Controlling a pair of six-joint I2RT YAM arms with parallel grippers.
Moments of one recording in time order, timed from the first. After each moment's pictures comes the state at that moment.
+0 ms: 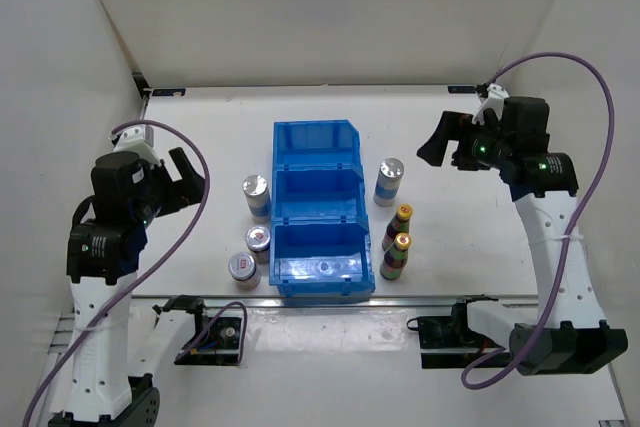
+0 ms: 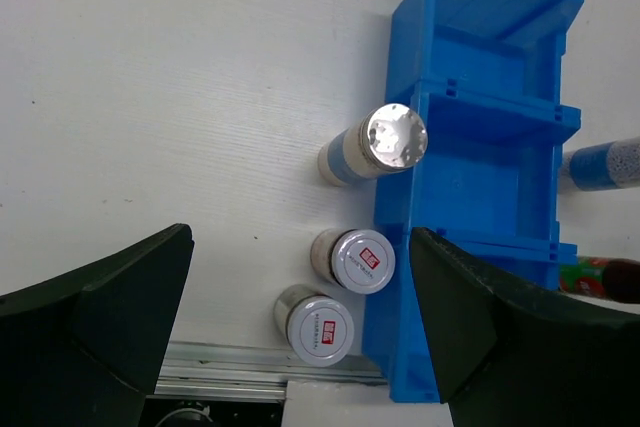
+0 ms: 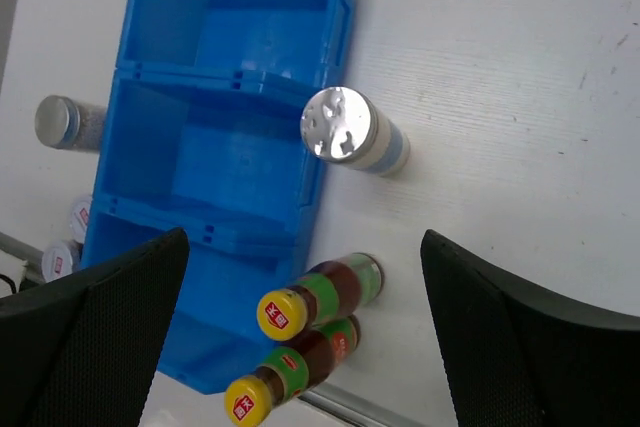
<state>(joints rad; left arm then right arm) -0.06 0.81 1.32 -1.05 -0.02 -0.32 0.07 1.10 1.34 -0.84 -0.41 0.21</state>
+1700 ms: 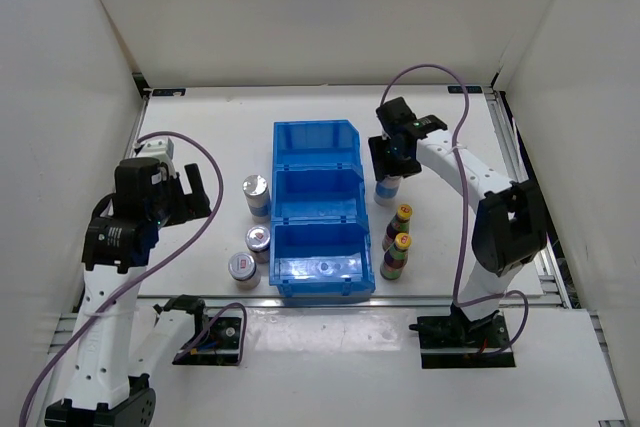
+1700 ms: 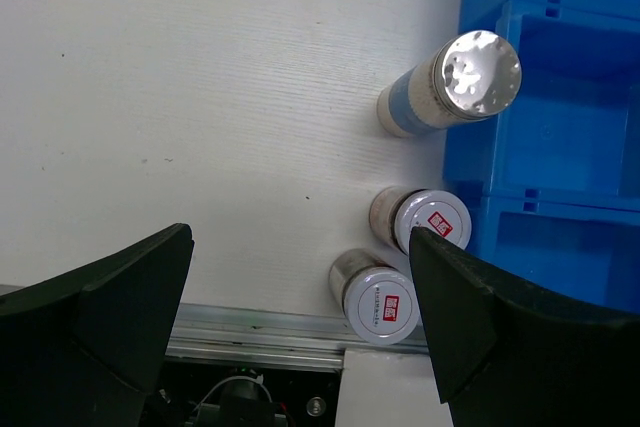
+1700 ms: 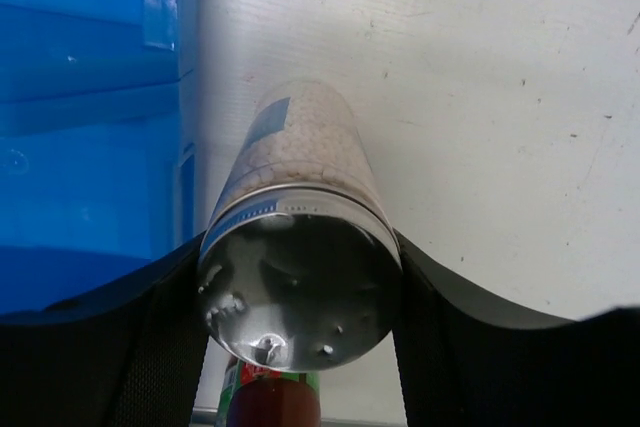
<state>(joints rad) -0.10 0.80 1.18 -1.08 -0.10 -0.23 0.47 1.74 1.46 -0.87 0.13 0.21</state>
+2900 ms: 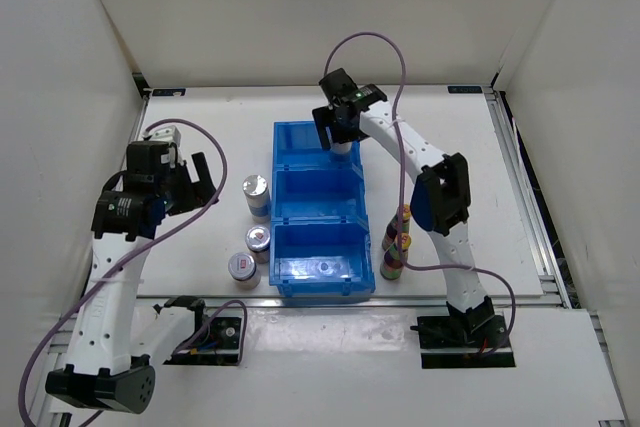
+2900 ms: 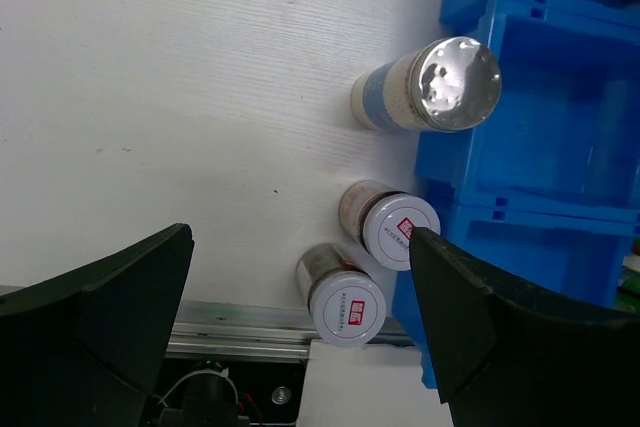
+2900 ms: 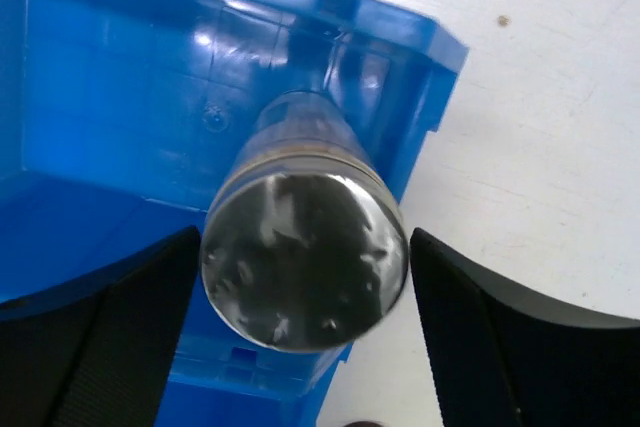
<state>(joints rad) -0.10 0.93 1.22 -1.08 -0.06 -0.30 0.62 2.27 2.22 -1.00 0.16 0.20</state>
